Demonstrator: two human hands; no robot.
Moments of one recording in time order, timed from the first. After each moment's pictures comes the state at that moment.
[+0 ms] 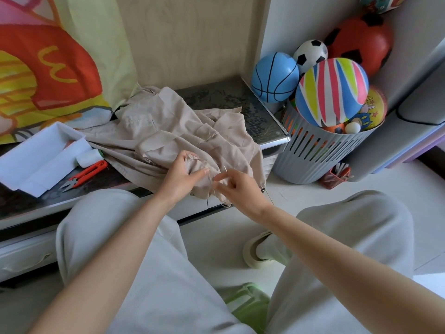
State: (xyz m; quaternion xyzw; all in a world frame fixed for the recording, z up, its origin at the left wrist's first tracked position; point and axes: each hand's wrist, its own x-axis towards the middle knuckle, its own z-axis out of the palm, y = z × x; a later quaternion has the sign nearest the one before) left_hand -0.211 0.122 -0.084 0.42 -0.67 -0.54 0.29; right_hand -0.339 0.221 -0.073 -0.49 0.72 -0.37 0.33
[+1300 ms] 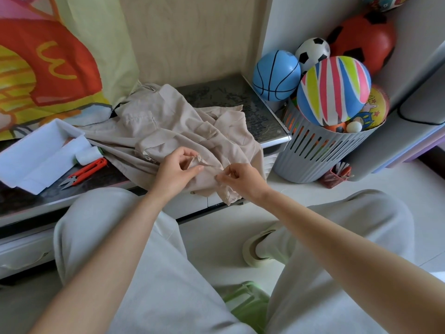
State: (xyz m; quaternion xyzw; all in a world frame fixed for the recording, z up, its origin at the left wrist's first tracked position) left_hand -0.202 0.109 -0.082 0.42 -0.71 -0.49 0.29; right_hand -0.357 0.200 -0.077 -0.49 0.73 -0.31 0.35
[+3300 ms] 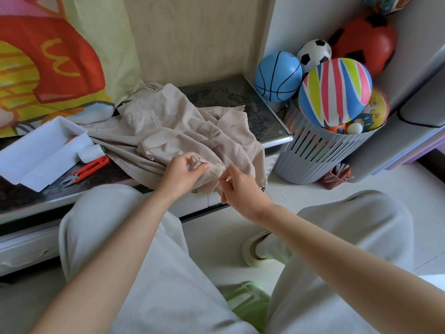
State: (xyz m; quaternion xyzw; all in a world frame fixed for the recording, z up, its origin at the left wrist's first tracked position) left_hand -0.207 0.112 -0.087 0.42 -0.72 -0.48 0.28; right_hand -0.333 0.221 -0.072 -0.54 0.74 -0.27 0.30
